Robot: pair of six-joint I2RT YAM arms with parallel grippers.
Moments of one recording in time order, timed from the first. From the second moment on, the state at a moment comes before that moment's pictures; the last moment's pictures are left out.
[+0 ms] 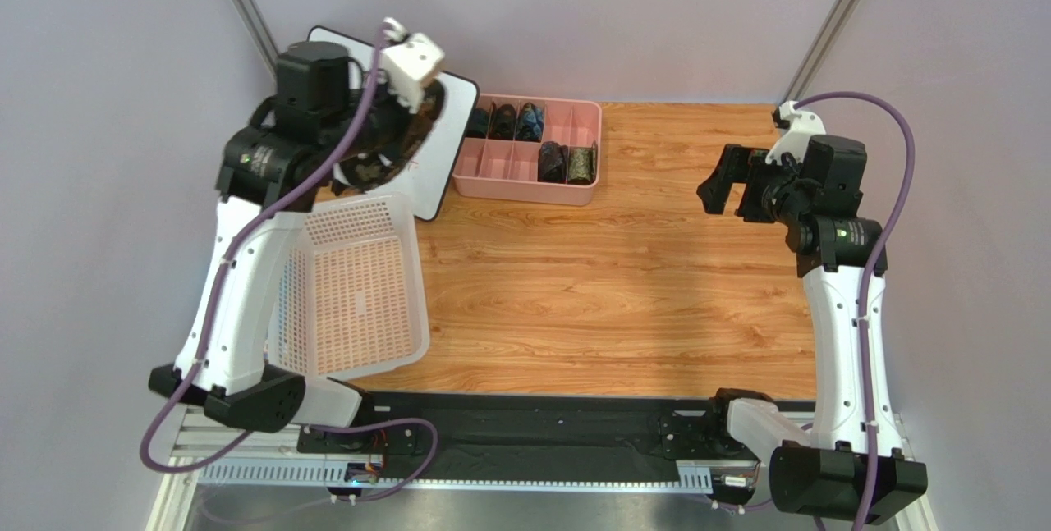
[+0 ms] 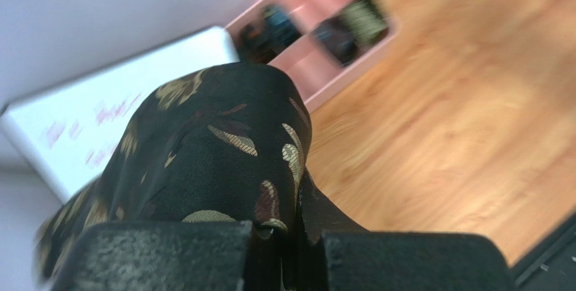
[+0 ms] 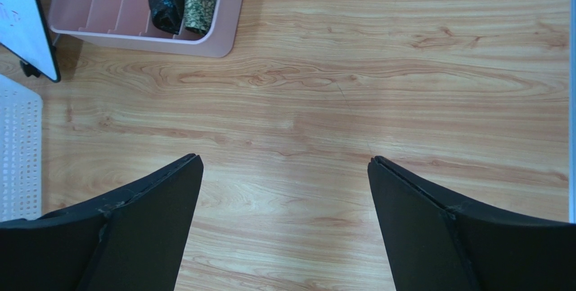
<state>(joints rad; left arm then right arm) -0.31 1.37 1.96 -1.03 0.26 0.35 -0.12 1.05 1.26 -0.75 -0.32 0.09</state>
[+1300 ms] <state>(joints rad) -0.73 1.65 1.25 -0.80 0.40 0.38 0.04 1.61 1.19 -0.97 -0.25 -0.55</state>
